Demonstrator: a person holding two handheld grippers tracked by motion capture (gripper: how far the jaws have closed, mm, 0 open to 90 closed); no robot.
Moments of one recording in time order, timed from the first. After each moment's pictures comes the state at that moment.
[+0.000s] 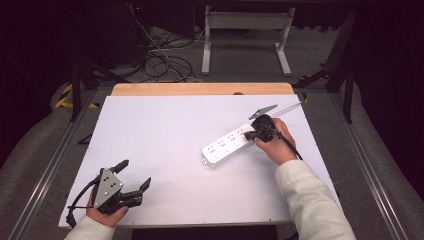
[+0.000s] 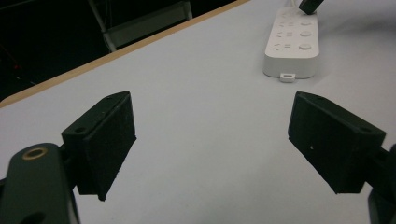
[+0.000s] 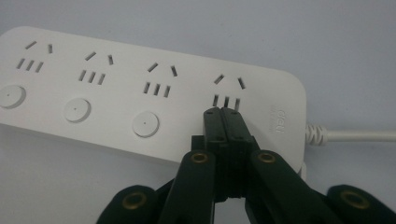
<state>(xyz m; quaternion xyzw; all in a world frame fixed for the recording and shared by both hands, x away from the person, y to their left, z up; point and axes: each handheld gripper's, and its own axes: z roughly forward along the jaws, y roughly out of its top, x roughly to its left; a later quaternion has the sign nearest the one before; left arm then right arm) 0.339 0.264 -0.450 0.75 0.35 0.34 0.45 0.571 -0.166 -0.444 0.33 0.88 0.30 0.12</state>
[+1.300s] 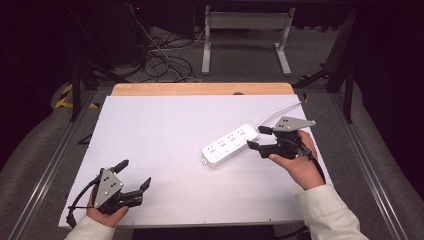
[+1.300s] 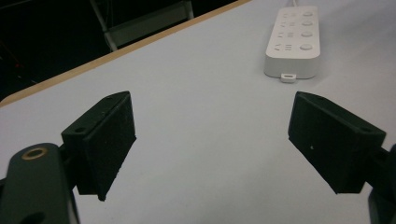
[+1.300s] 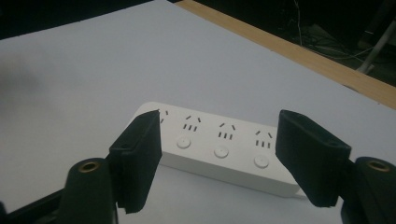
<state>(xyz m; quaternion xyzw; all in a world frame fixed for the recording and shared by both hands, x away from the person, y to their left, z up) 0.339 0.264 -0.449 0.75 0.35 0.34 0.45 0.483 -0.199 -0.394 0.27 0.82 0.48 0.18</state>
